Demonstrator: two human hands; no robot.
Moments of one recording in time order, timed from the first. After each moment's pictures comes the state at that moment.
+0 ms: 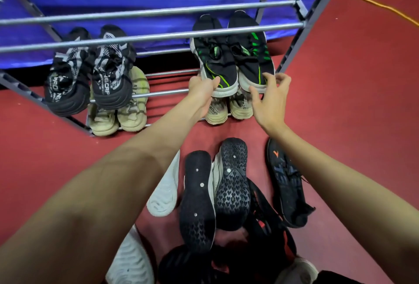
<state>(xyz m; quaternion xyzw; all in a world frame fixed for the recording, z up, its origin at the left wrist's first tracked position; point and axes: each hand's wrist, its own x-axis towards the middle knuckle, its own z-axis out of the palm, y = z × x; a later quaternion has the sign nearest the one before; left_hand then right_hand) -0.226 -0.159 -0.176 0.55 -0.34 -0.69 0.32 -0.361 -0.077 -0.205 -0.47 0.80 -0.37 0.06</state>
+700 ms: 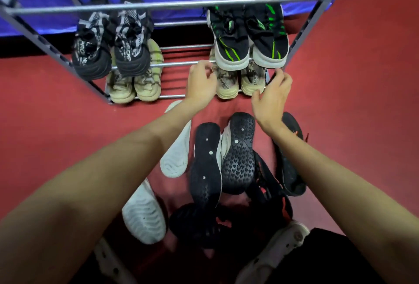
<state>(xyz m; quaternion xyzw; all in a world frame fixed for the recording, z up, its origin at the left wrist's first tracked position) -0.170 -0.106 -0.178 0.60 -0.63 -0.42 0.26 -0.313 -0.030 -0.206 -0.44 0.83 -0.33 0.07</state>
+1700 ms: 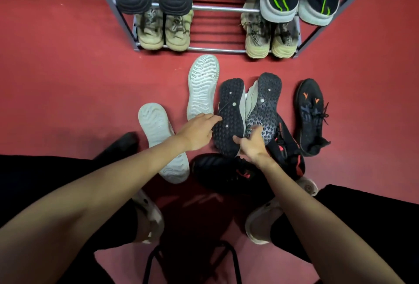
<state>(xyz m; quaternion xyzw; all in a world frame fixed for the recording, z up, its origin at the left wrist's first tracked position) -0.008 0.054 -0.253 0.41 -0.83 -0.36 -0.07 -0.178 0.124 -0.276 -0.24 0.81 -0.20 0.49</state>
